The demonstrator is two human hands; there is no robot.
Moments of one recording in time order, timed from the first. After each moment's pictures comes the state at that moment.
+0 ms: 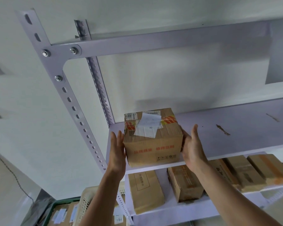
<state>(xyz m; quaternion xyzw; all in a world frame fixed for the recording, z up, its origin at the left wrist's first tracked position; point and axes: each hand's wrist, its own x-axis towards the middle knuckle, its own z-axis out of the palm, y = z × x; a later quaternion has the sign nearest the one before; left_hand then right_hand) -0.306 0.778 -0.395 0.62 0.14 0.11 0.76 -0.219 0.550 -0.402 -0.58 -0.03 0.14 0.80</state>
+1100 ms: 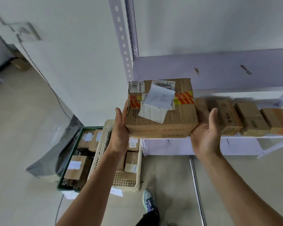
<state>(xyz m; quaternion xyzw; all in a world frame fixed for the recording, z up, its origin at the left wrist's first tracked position) -0.555 0.757 -0.453 0.63 0.13 0.13 0.76 -0.467 0.525 -0.444 -0.49 -0.05 0.12 0.86</state>
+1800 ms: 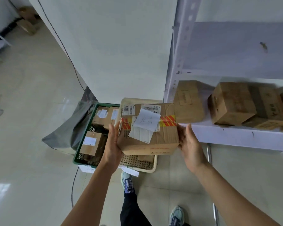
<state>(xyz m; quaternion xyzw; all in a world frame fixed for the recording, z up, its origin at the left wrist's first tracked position) -0.666 0.901 -0.577 0.55 0.29 0.08 0.78 -0.534 0.674 -0.566 -0.61 -0.04 0.35 0.71</state>
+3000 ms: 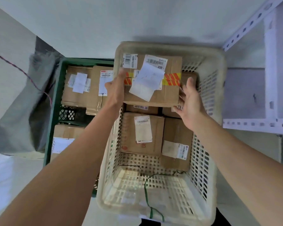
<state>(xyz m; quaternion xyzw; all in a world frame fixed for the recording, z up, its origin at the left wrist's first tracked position) -0.386 1.206 -1.044 0.63 0.47 -0.08 0.61 -0.308 0.999 -1.089 -0.62 0.22 0.39 0.65</state>
